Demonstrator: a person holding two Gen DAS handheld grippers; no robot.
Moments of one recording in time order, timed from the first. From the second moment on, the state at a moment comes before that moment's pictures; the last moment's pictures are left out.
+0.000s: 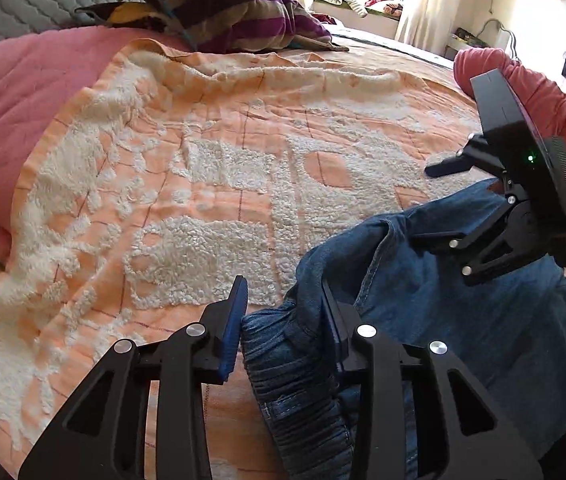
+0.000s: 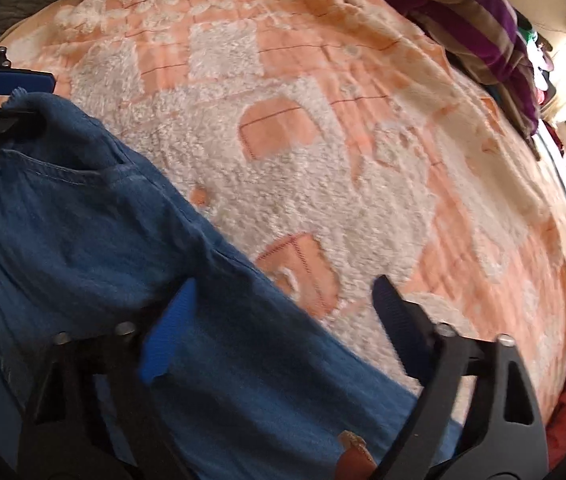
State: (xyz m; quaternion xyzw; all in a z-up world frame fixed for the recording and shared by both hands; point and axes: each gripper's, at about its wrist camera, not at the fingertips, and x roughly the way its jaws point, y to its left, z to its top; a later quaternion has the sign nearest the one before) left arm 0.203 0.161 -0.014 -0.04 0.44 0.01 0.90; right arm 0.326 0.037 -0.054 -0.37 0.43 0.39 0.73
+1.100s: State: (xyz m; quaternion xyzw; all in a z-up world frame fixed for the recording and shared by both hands) left arm 0.093 0.104 0.030 0.05 0.37 0.02 0.93; right arm 0.141 -0.085 0.036 -0.12 0.34 0.43 0.83
